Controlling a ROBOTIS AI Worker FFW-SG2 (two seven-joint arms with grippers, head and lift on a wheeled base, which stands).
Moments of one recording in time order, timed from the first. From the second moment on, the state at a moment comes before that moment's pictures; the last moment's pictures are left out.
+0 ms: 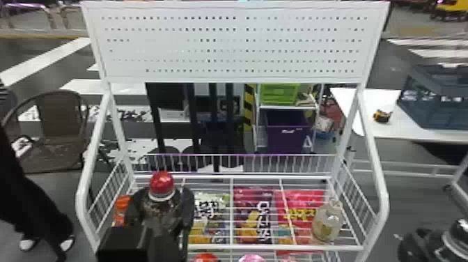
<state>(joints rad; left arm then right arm) 0.42 0.29 -0.39 -2.37 0.04 0.35 0.57 0.78 0.00 -0.30 -2.47 -0.21 0.22 0.36</state>
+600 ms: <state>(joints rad) 0.48 0.31 -0.37 -2.35 0.01 0.29 0.58 0.81 0.00 -0.29 -2.49 -0.22 0.21 0.37</state>
